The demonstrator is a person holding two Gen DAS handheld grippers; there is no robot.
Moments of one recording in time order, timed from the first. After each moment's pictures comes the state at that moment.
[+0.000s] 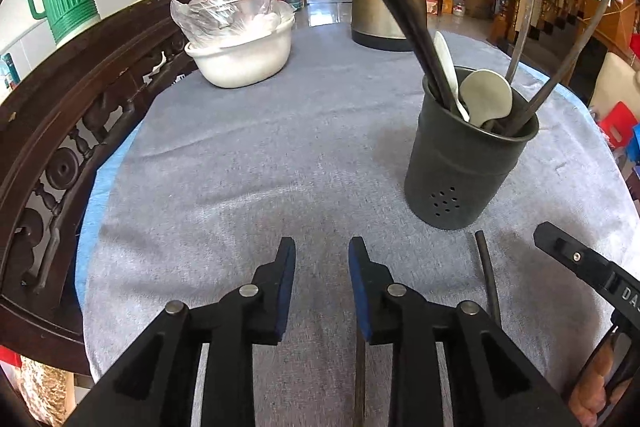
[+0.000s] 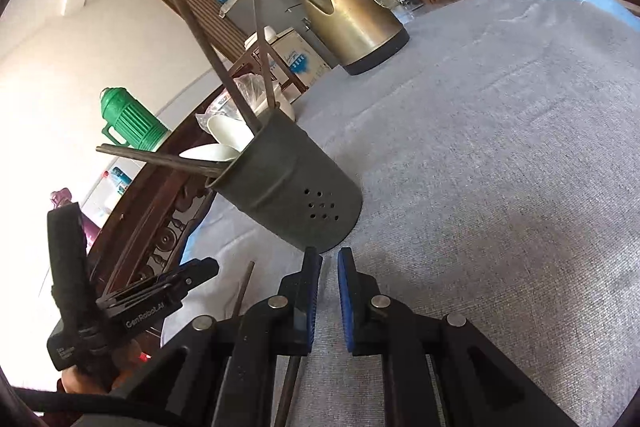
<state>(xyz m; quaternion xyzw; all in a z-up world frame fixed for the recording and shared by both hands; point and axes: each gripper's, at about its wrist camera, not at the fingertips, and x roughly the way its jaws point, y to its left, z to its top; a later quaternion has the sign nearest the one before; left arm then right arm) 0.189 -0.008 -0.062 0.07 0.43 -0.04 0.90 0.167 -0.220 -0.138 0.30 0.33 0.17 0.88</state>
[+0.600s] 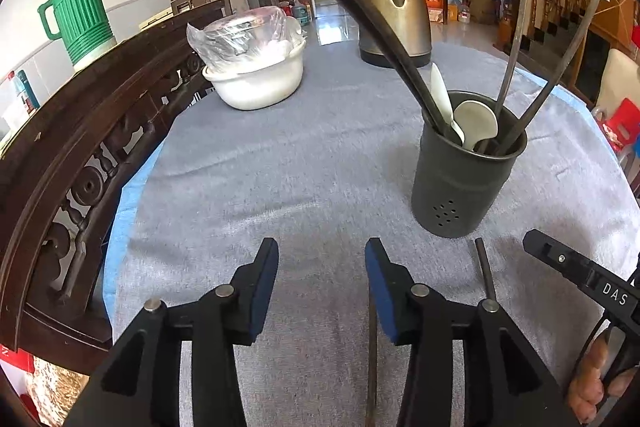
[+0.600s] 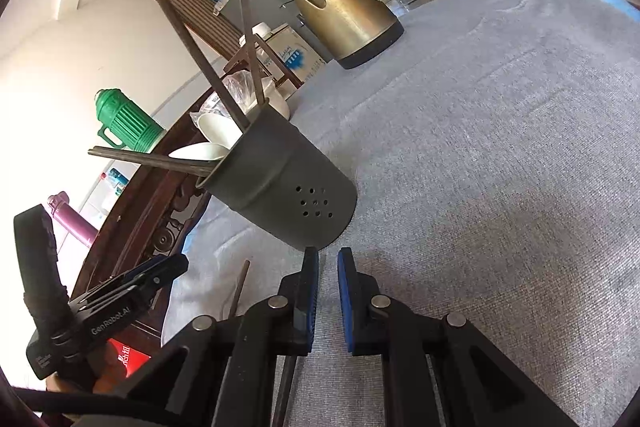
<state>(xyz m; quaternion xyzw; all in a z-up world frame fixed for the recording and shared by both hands) 0.178 -0.003 -0.040 0.09 0.40 -0.03 0.91 0.171 -0.219 -0.143 0.31 0.34 0.17 0.87</state>
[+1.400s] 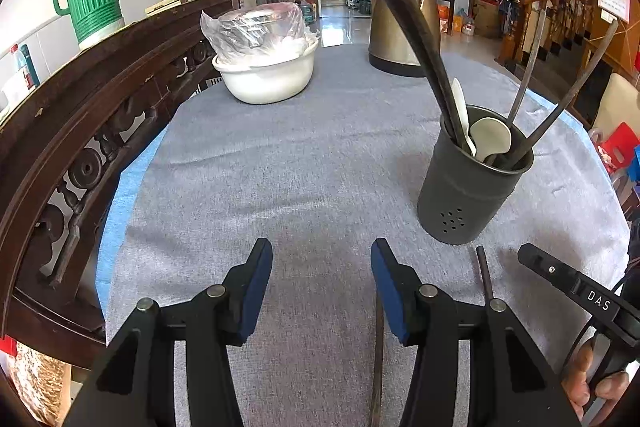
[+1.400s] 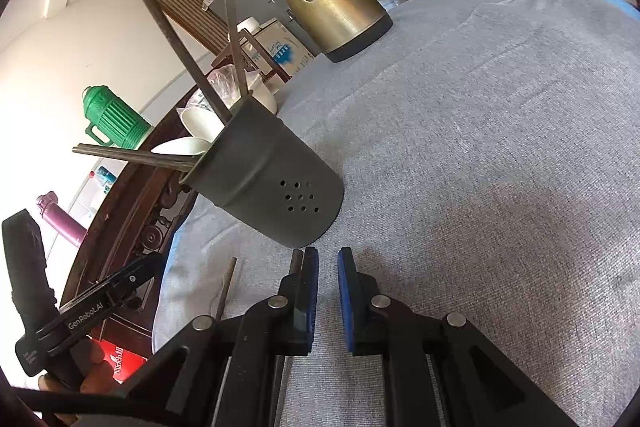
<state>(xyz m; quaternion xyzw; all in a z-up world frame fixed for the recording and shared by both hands) 0.181 0.016 -0.039 0.05 0.40 -0.03 0.91 0.174 -0.218 -0.146 0.30 0.36 0.15 0.87</state>
